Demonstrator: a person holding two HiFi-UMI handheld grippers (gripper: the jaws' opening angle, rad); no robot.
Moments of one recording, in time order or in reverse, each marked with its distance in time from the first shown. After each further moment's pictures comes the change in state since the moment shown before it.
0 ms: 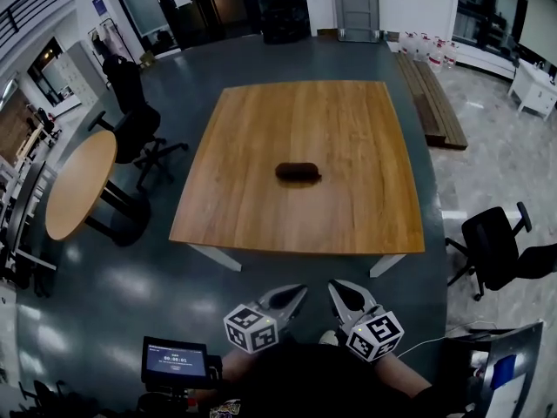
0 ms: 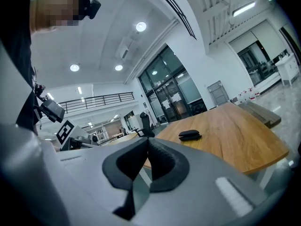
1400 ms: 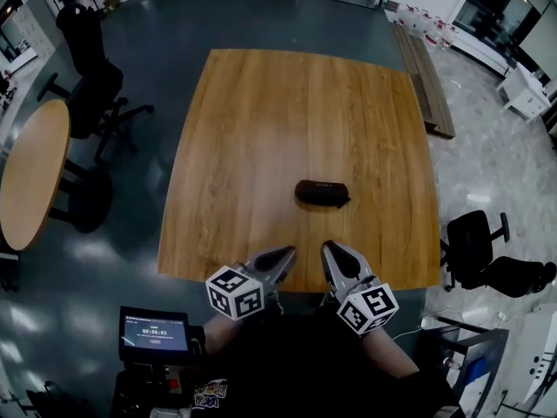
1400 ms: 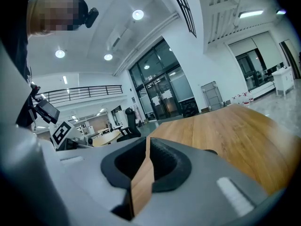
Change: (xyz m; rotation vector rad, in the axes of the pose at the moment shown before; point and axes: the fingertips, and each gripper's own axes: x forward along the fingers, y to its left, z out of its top) left arm 0.056 0.239 0.135 -0.137 0.000 -0.074; right arm 0.261 -0.076 0.038 -0.031 0.052 -0.155
